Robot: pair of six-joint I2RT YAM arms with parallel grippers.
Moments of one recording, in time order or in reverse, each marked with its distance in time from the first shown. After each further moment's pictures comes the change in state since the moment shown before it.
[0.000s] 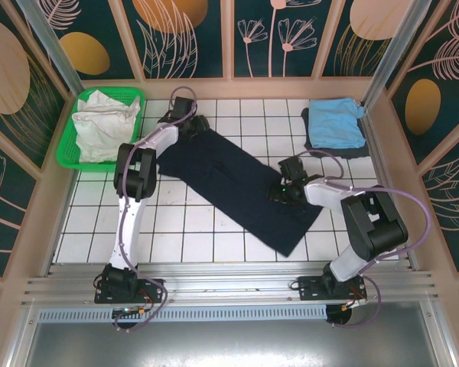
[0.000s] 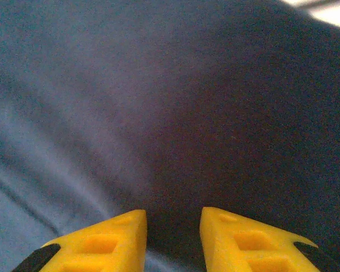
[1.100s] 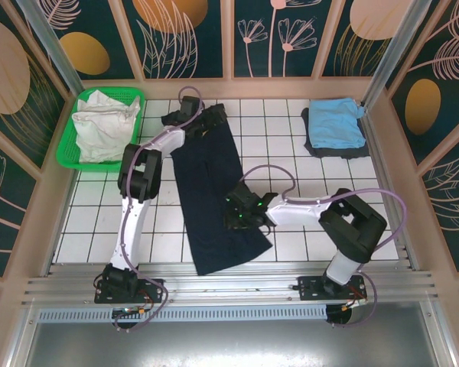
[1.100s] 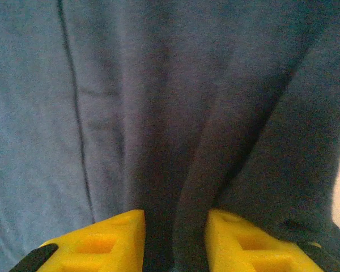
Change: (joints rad) left arm -0.058 -0.023 -0.089 0.222 0.143 -0.175; right arm 0.500 0.100 0.127 -0.031 0.072 0.197
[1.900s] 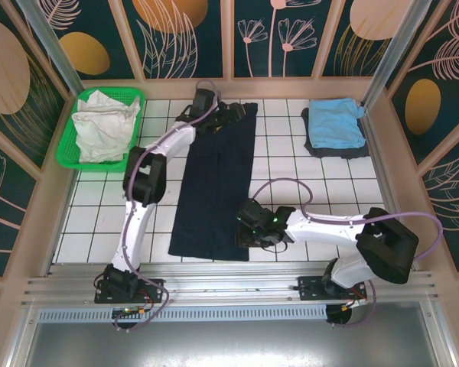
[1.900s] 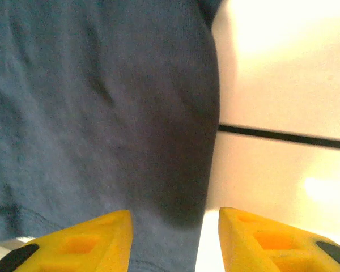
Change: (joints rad) left arm -0.083 -0.223 -0.055 -0.120 0.009 0.135; right arm 0.094 -0.274 -0.182 -0.181 -0.012 0.163
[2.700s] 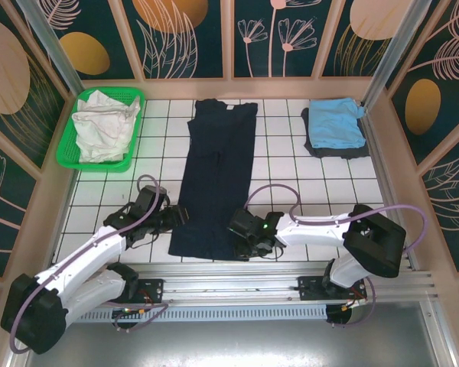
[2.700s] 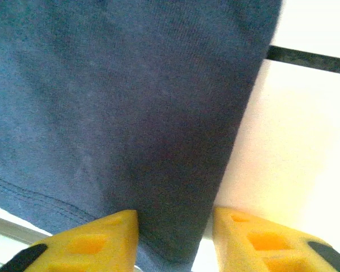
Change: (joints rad) left arm -0.120 -1.372 -1.489 -0.293 -0.206 -0.162; right arm 0.084 0.093 0.043 -0.058 -0.016 -0.038
